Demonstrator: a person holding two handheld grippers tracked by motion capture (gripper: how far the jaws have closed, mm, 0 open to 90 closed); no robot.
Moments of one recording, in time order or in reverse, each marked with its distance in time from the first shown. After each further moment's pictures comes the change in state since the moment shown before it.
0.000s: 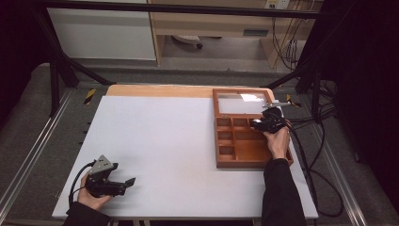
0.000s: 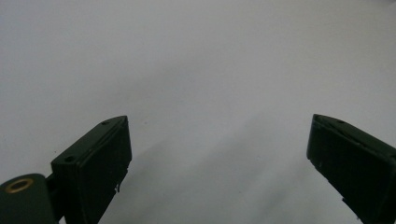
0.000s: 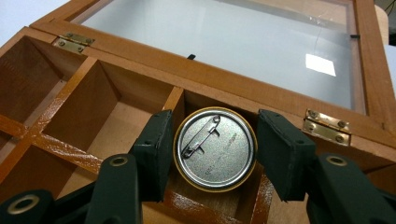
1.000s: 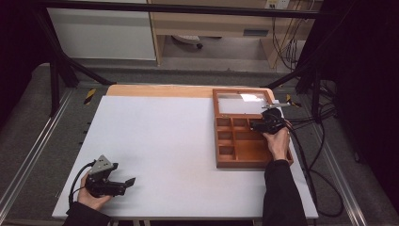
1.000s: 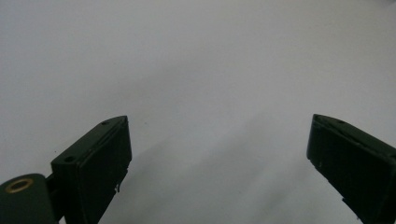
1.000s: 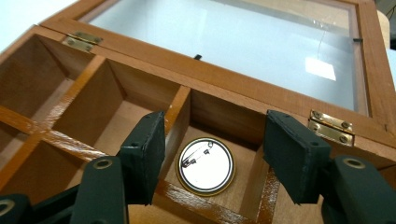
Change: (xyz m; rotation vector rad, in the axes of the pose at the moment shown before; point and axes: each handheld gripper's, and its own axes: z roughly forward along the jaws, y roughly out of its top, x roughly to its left) left arm 0.000 0.000 0.000 0.002 0.000 0.002; right arm 0.004 -0.001 -0.004 -0.016 0.003 -0.020
